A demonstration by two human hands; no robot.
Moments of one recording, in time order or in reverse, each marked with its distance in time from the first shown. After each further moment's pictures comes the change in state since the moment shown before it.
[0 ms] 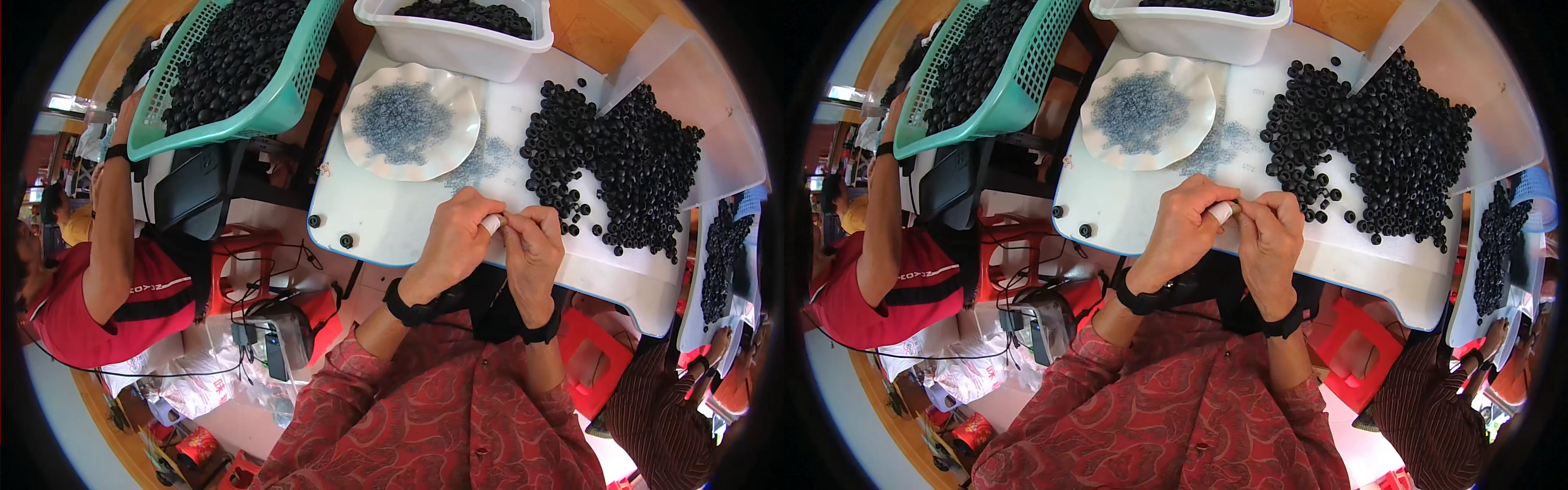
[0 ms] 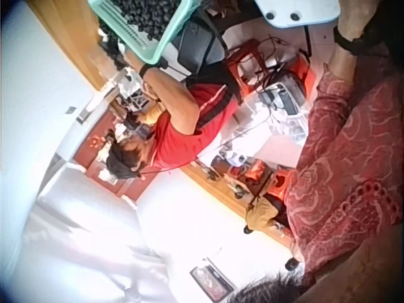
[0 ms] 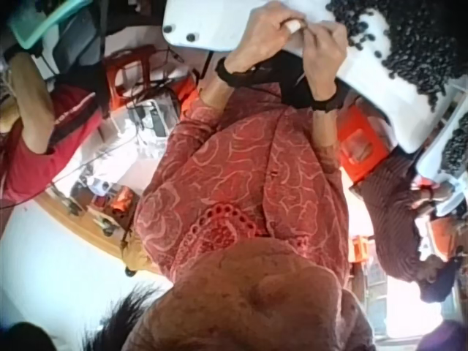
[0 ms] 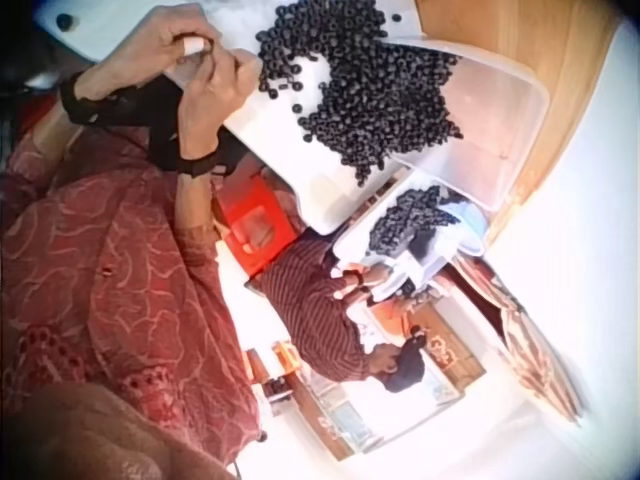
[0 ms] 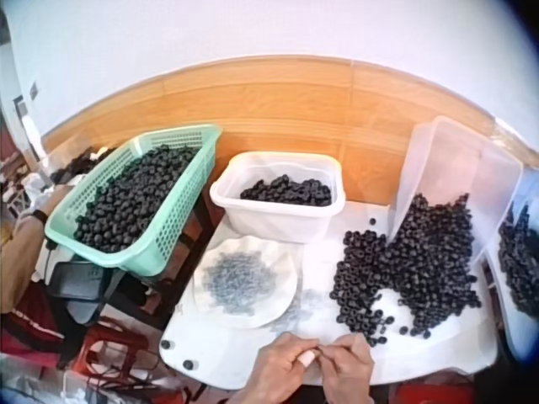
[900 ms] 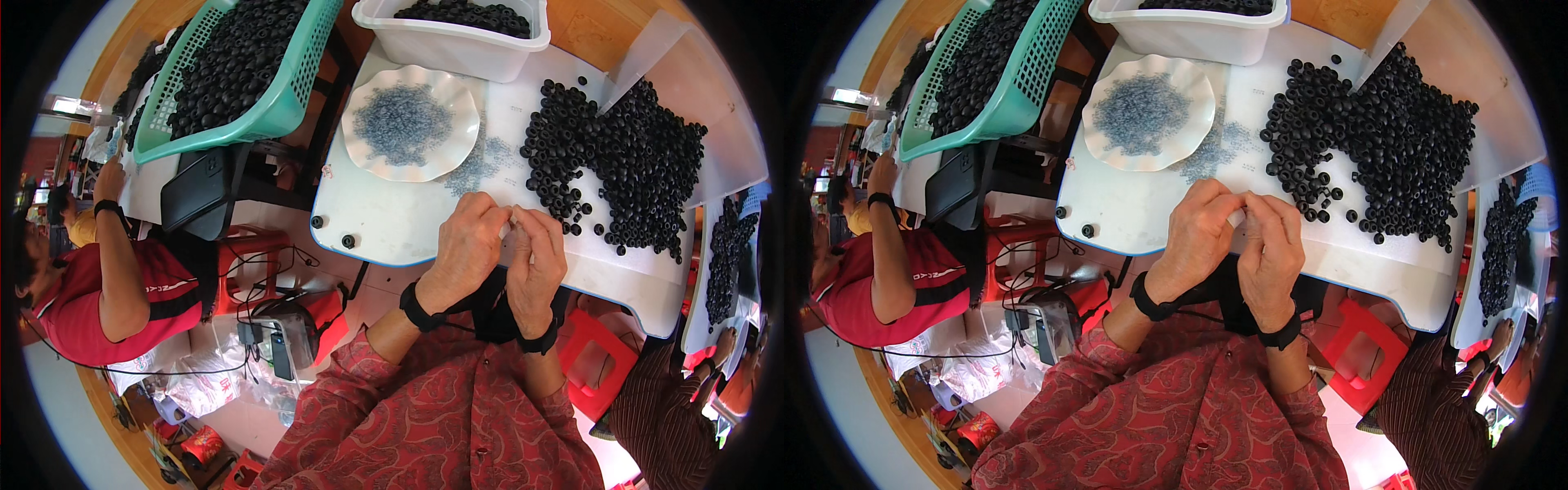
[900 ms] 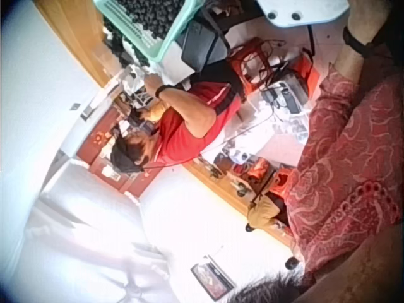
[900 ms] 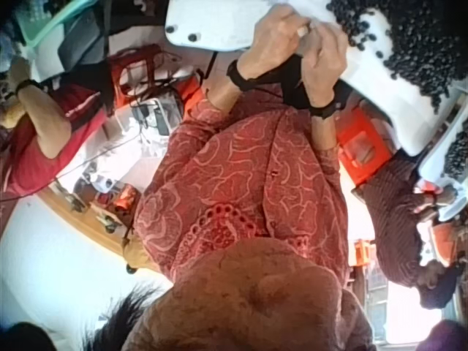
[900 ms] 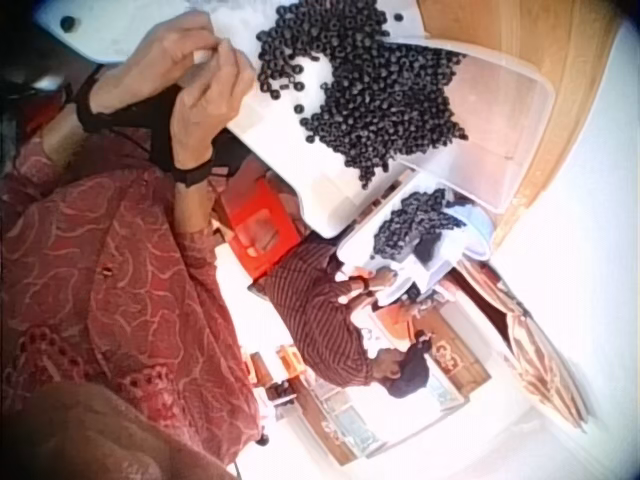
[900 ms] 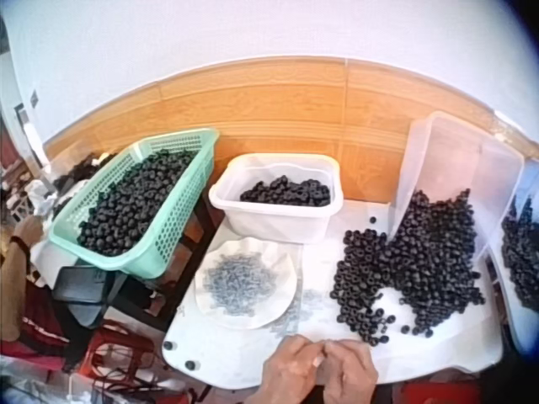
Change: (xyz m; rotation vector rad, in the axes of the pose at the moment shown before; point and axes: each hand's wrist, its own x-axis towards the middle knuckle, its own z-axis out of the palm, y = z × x) left_hand -0.004 0.007 0.016 0.376 0.105 0.242; right_hand -0.004 -0.022 -0.010 -0.002 0.050 0.049
